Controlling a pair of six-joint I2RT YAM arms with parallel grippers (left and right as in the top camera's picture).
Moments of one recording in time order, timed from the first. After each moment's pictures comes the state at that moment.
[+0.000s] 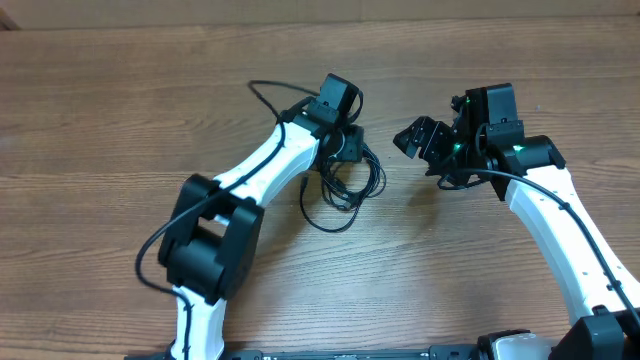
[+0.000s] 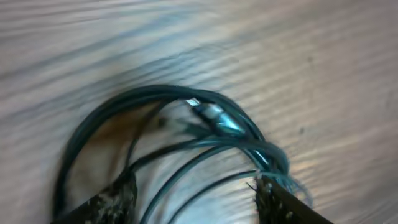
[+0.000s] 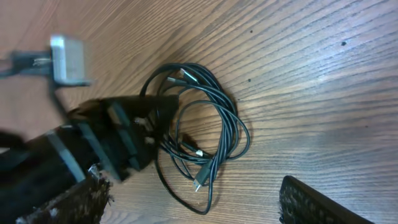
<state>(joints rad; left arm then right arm) -0.53 2.09 1.53 -0.55 0.11 -0.37 0.16 1.48 1.15 -0.70 -0.37 0.65</state>
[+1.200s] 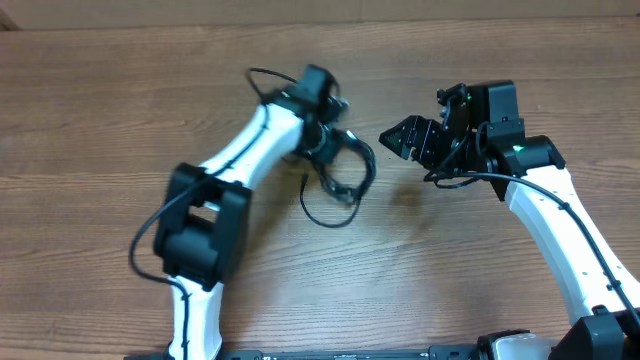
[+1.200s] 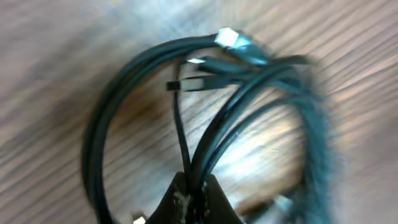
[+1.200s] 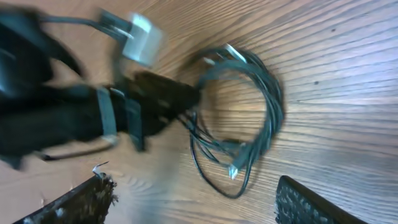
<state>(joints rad) -0.41 2.13 1.66 -0.82 0.24 -0.04 0.17 1.48 1.15 -0.63 -0.57 0.53</state>
